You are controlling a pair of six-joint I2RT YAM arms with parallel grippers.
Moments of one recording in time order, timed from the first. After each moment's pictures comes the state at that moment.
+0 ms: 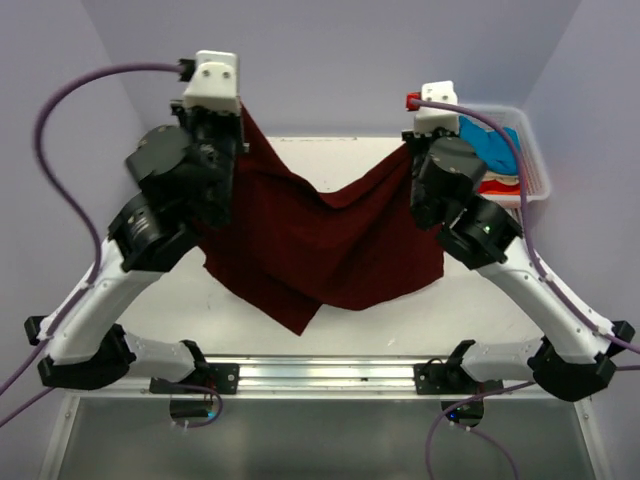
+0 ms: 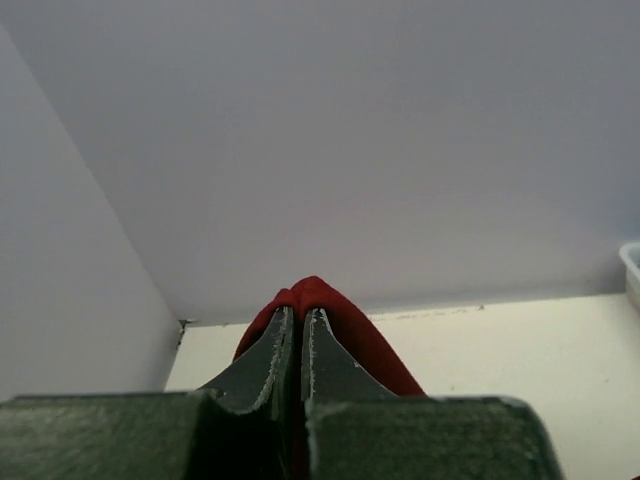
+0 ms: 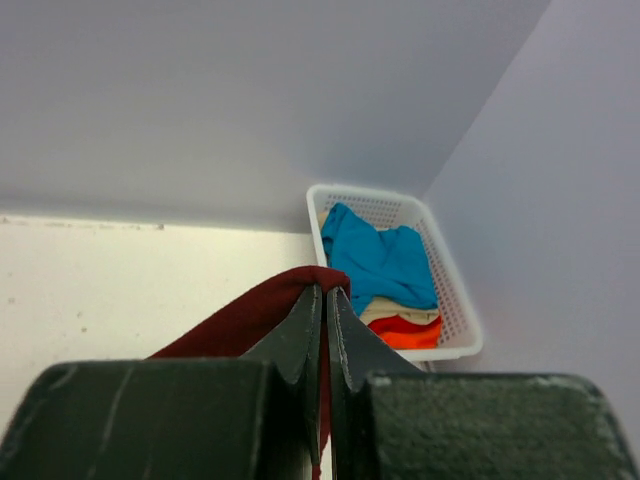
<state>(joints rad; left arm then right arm) -1.00 1.27 1.92 -0.31 -1.03 0.37 0.84 1.22 1.61 -0.28 1.05 -0.36</state>
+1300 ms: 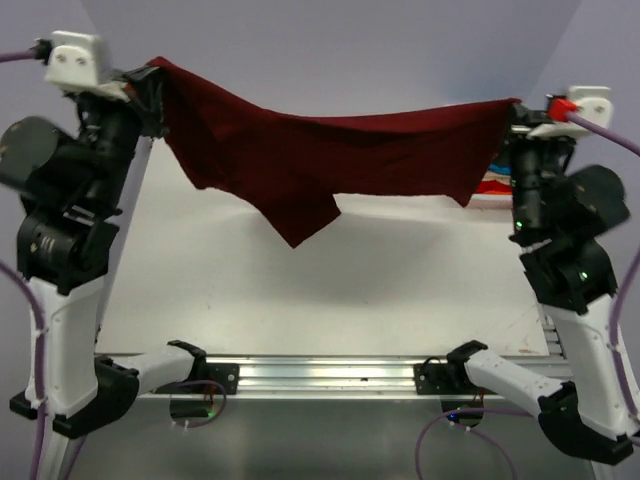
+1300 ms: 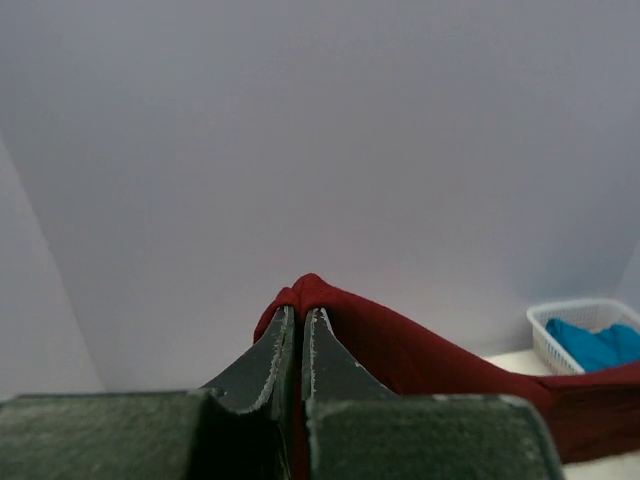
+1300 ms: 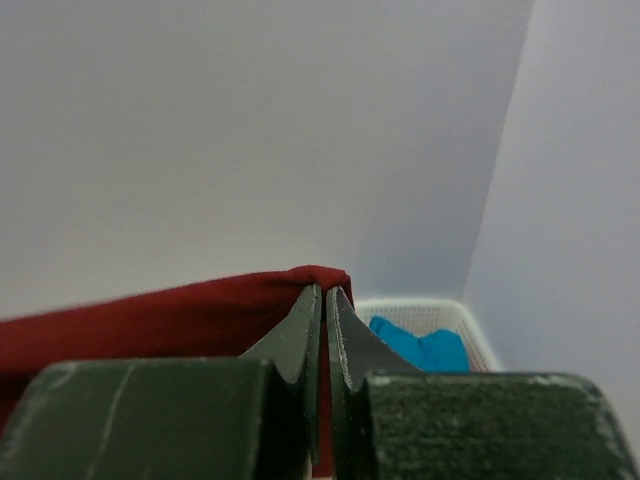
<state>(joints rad) -0.35 1.20 2.01 -0.54 -0.16 0.04 0.46 1.01 1.60 -0.30 0.53 -0.19</state>
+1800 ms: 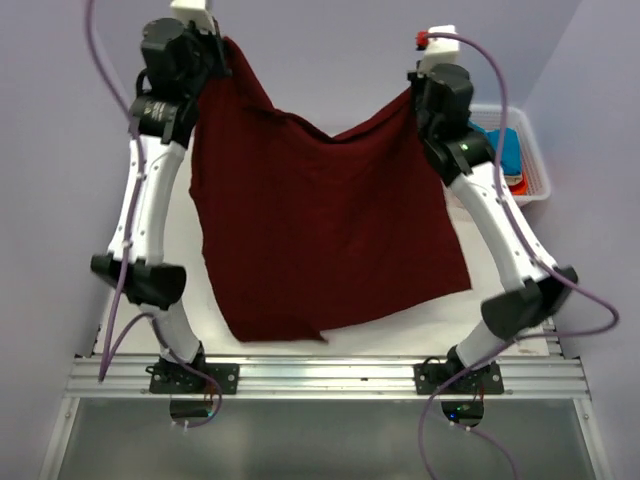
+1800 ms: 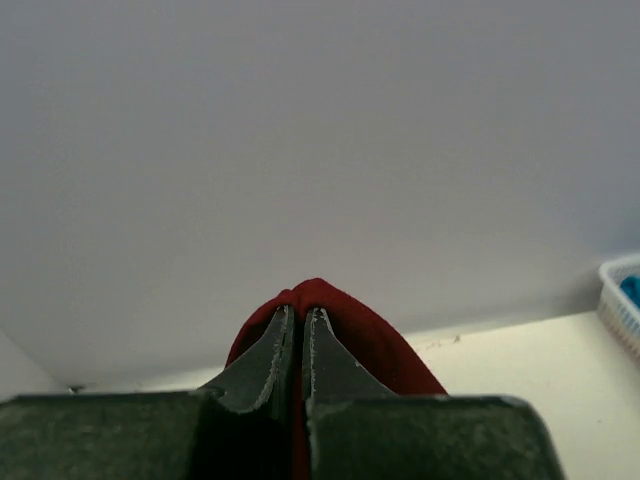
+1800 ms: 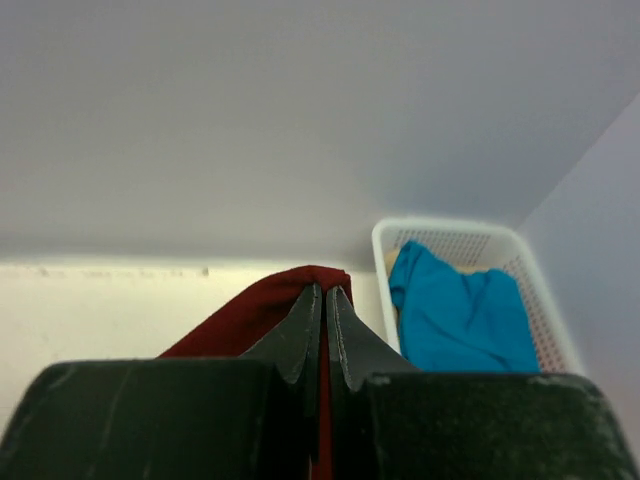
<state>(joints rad) -0.24 1.72 2.32 -0.48 -0.07 0.00 0.41 1.52 1.83 -0.26 0.52 -0.15</state>
